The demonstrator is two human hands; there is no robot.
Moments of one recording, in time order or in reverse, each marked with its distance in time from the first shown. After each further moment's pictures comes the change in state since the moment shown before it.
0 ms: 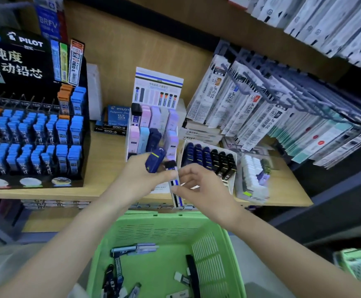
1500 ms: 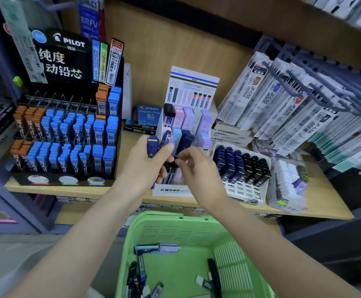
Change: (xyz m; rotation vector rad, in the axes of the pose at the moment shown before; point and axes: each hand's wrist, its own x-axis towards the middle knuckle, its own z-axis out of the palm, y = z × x) left_hand 0.003 0.004 -0.044 -0.174 0.215 -0.036; right_hand 0.071 0.002 0.061 -0.354 0.233 -0.256
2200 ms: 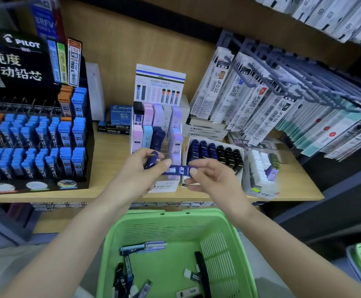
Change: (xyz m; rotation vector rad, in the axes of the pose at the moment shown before) left_hand -0.010 -0.009 0.034 0.104 -0.177 -0.082; right_hand -0.053 0.013 -0.074 0.774 -0.055 0.417
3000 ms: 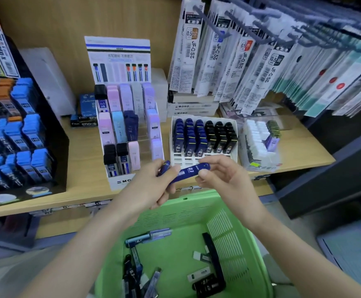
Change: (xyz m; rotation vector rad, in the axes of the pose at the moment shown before) left_hand 0.007 -0.020 0.055 0.219 -0.236 -0.172; right_hand -0.007 0.058 -0.046 0.085 0.088 -0.103
